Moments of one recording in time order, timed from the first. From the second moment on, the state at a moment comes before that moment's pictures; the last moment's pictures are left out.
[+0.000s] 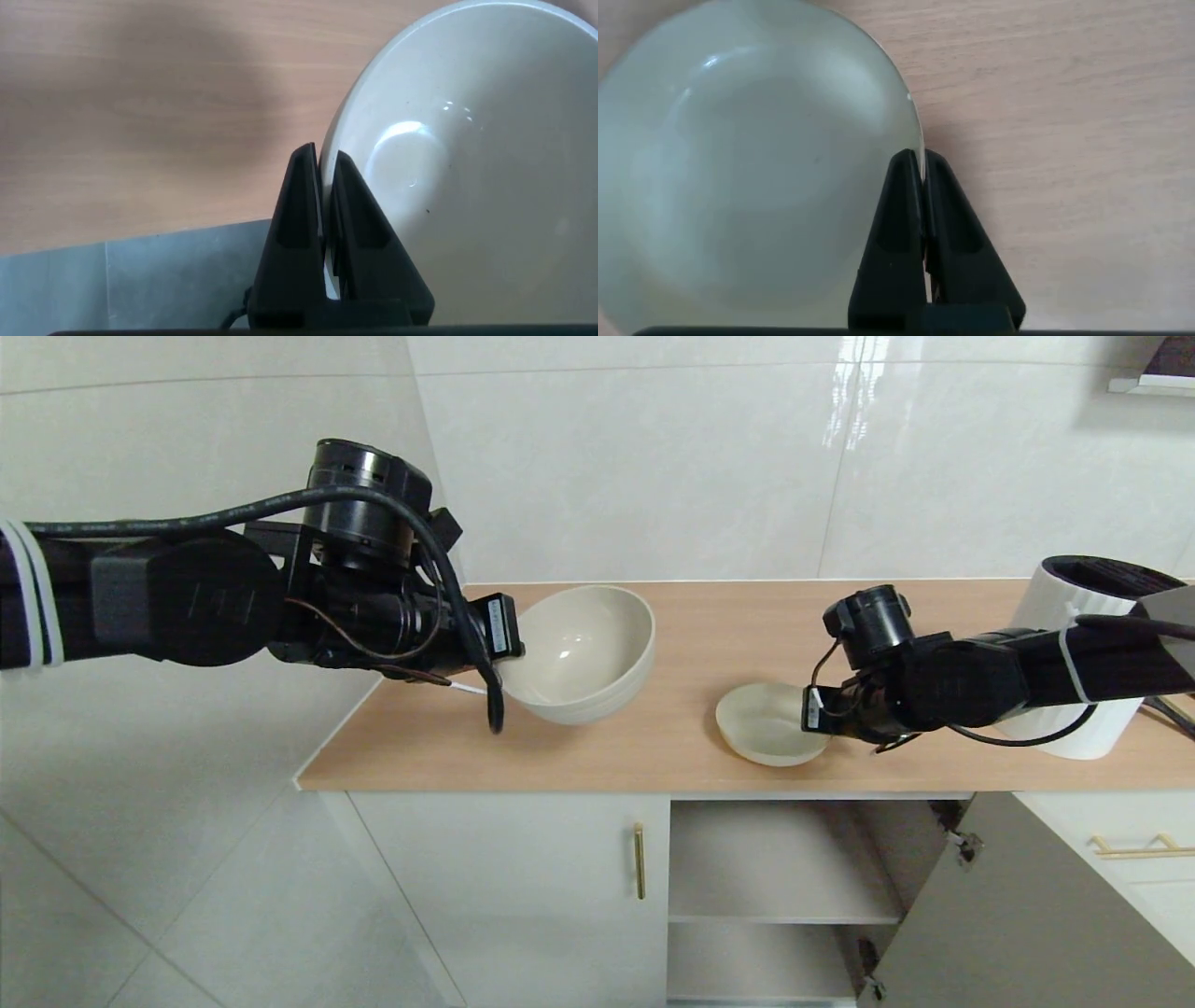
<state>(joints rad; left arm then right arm) -0.40 1.84 -1.52 0.21 -0.02 -0.41 0.38 2.08 -1.48 0.11 -0.33 0.38</state>
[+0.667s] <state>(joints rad) -0.42 1.68 -1.18 0.12 -0.09 -0.41 0.41 1.76 -1.37 0.35 -0.16 0.51</state>
